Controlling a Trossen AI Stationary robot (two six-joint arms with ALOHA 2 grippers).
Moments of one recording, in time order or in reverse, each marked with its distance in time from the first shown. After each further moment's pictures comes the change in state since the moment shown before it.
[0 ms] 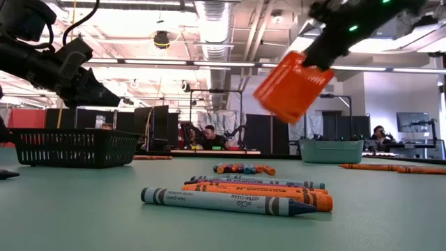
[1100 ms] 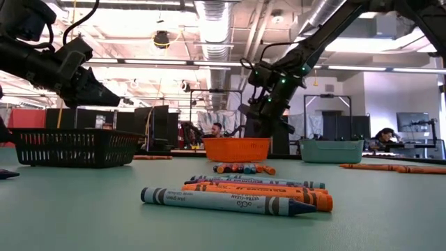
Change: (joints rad) left arm 0.000 0.000 0.000 0.000 0.020 0.000; right arm -0.789 0.823 0.590 -0.115 -1.261 0.492
